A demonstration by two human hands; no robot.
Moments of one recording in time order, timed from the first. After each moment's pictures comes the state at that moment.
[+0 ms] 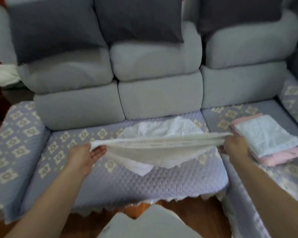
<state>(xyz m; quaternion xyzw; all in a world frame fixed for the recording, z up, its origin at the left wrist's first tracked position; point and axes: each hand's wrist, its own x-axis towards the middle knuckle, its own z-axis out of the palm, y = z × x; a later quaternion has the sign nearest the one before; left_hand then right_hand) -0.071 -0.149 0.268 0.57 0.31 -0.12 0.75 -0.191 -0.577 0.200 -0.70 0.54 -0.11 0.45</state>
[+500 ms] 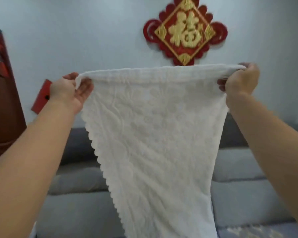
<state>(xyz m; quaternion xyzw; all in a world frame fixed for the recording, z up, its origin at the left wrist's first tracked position) 0.061 -0.156 0.735 0.40 -0.07 0.14 0.91 -0.050 -0.557 0.738 -0.51 0.16 -0.53 0.66</state>
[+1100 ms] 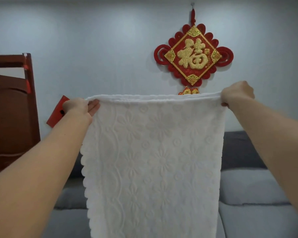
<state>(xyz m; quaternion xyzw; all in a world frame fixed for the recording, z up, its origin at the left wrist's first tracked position) 0.065 -0.140 0.754 0.39 0.03 0.23 0.89 -0.042 -0.539 0.784 -0.64 0.28 -0.47 0.54</state>
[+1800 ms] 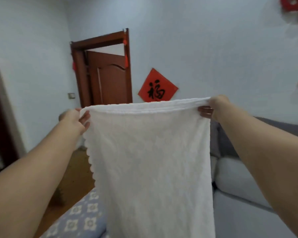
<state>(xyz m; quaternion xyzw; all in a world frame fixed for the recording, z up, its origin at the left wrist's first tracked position) 0.044 0.238 0.632 0.43 0.28 0.33 0.80 0.167 -0.182 0.671 -0.66 0.08 -0.06 0.75</state>
